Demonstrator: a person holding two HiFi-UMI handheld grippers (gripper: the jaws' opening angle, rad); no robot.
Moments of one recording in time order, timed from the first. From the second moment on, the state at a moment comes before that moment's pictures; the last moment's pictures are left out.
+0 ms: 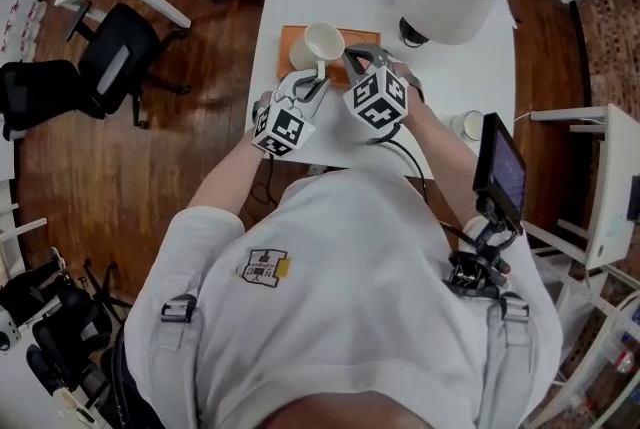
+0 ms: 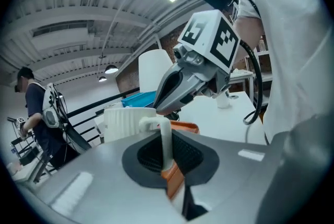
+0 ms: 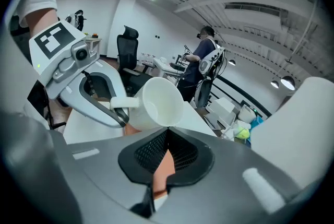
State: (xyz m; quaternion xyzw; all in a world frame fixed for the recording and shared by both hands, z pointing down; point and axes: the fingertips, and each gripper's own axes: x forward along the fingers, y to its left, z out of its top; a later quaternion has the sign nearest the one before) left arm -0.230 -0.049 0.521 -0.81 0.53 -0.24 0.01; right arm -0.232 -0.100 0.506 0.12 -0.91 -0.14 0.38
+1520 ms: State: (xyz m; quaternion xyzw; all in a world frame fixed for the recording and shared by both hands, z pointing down) left arm -0.261 -0.089 0.546 -0.80 0.53 -0.07 -0.25; right arm -0.272 -0.117 0.515 0.13 -0.91 -0.14 0.38
